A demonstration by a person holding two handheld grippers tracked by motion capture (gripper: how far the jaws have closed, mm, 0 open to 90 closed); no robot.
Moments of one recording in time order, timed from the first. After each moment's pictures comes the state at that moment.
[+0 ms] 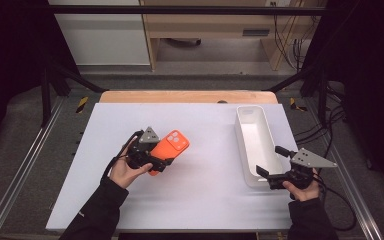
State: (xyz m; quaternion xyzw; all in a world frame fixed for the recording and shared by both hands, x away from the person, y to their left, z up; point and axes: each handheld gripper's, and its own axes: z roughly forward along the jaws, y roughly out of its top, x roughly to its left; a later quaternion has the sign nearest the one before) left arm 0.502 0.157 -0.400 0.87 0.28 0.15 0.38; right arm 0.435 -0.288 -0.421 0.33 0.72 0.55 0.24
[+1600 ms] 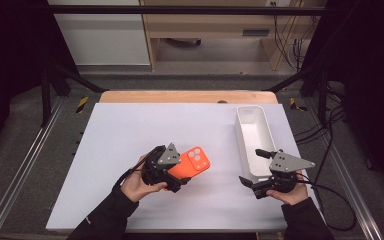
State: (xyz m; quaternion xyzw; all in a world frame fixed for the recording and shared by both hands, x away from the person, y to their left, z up) left arm 0.460 0.110 -0.398 0.90 0.16 0.14 0.37; right arm 0.426 -0.238 -0.406 0.23 0.79 0.52 0.22
